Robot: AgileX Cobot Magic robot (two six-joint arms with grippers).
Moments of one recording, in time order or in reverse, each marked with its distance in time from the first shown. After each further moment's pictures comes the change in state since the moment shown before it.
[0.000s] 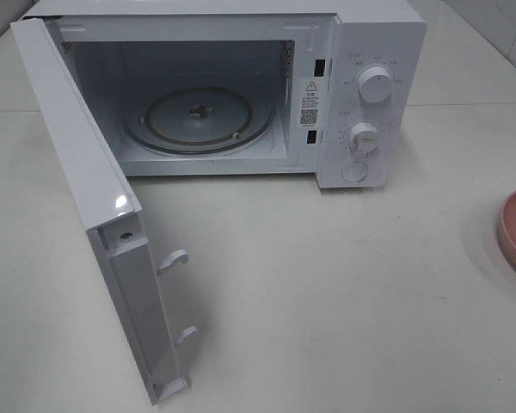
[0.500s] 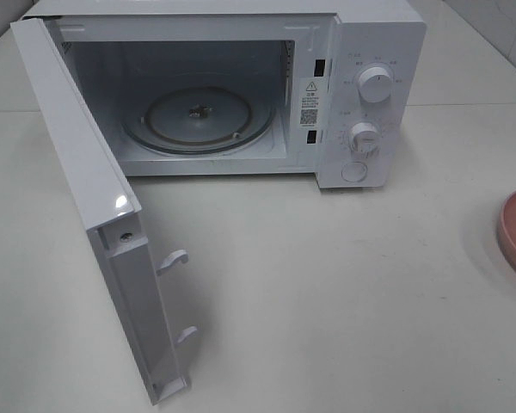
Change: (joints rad) left arm 0.000 0.000 0.000 0.000 0.000 0.000; right arm 0.000 0.000 0.000 0.000 0.000 0.000
